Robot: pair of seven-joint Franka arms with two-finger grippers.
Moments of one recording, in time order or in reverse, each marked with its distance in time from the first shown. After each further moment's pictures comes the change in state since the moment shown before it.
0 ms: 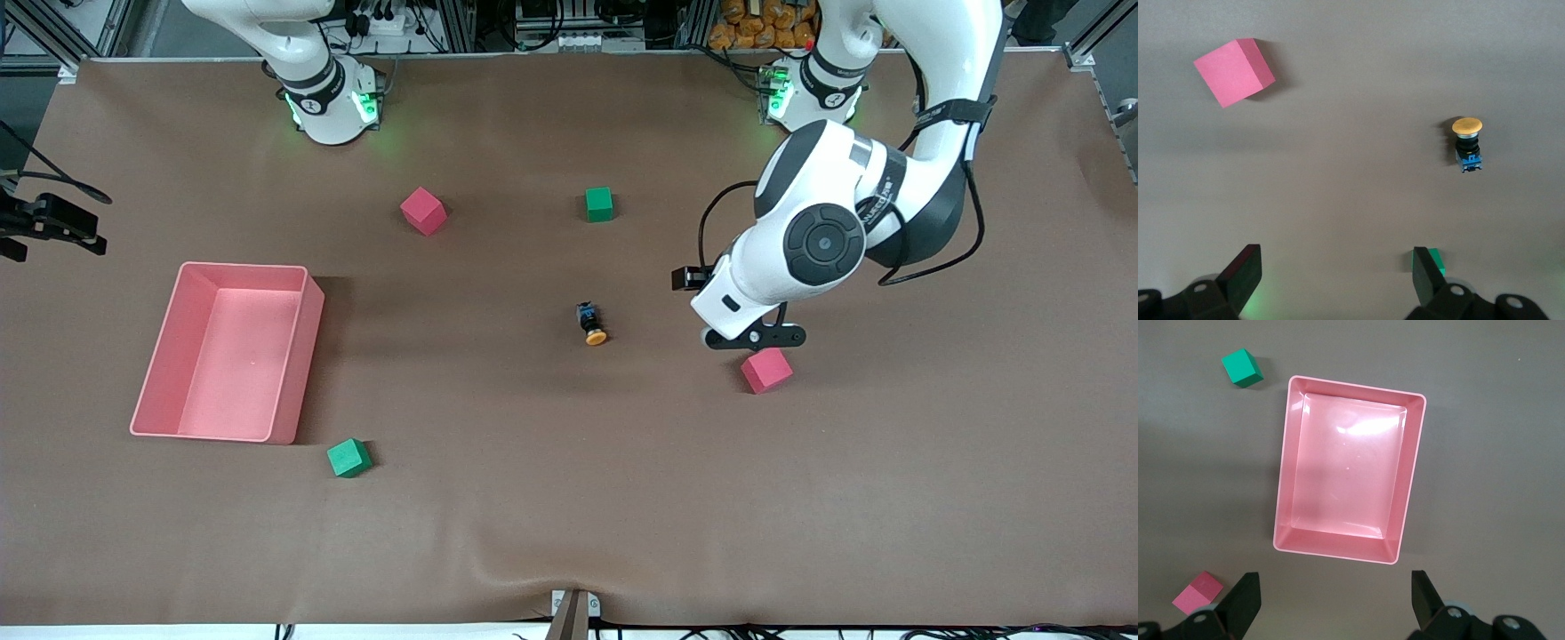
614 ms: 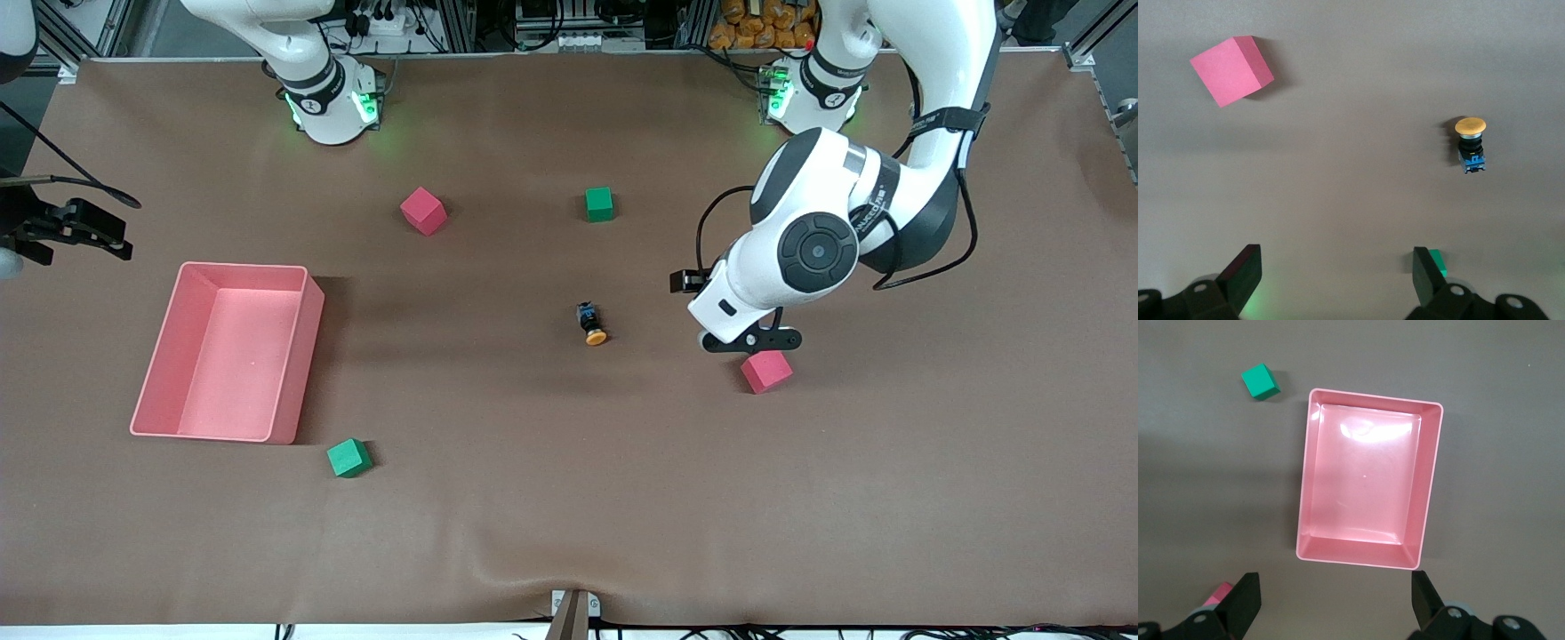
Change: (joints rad) left arm 0.000 0.011 0.001 0.001 -0.003 0.001 0.000; right arm 0.048 0.001 0.031 0.022 0.001 -0.002 0.117
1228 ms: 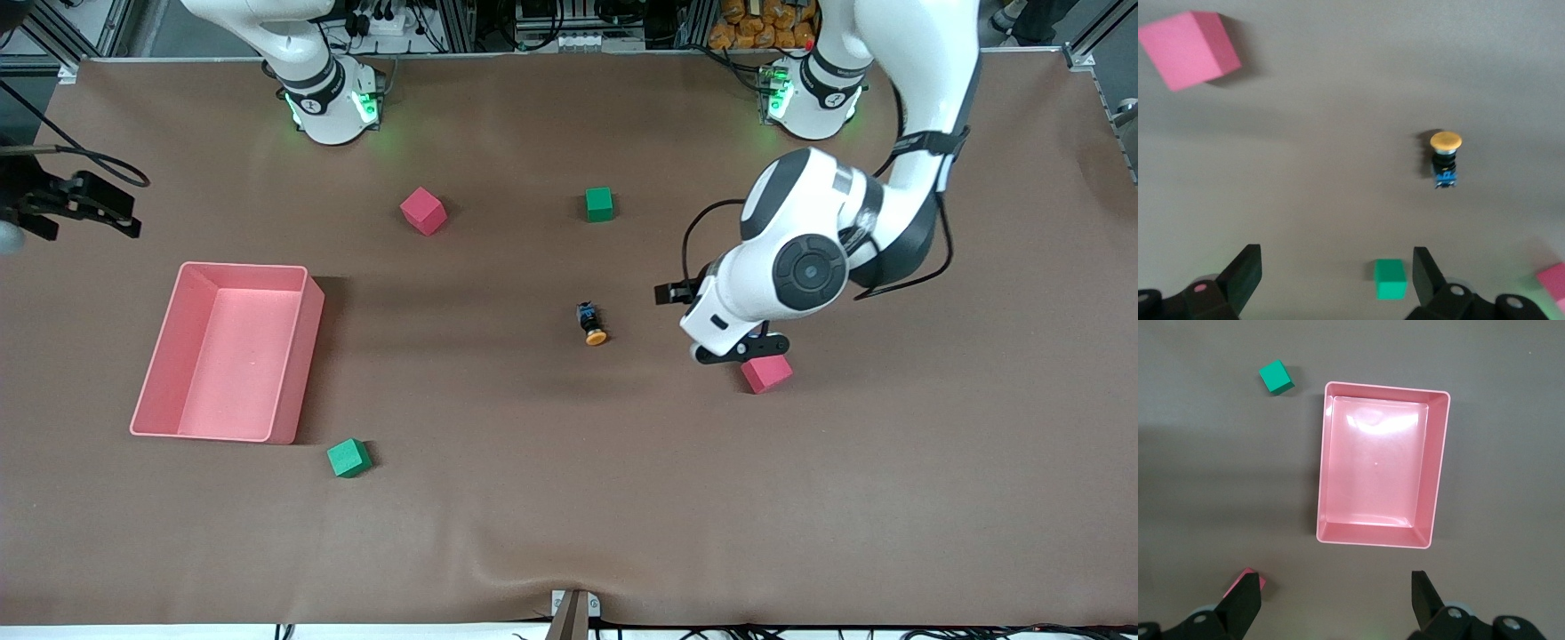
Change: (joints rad) left arm -0.021 0.064 -0.001 0.000 -0.080 0.089 -0.137; right arm -0.022 -0.001 0.066 0.110 0.000 -0.138 0.074
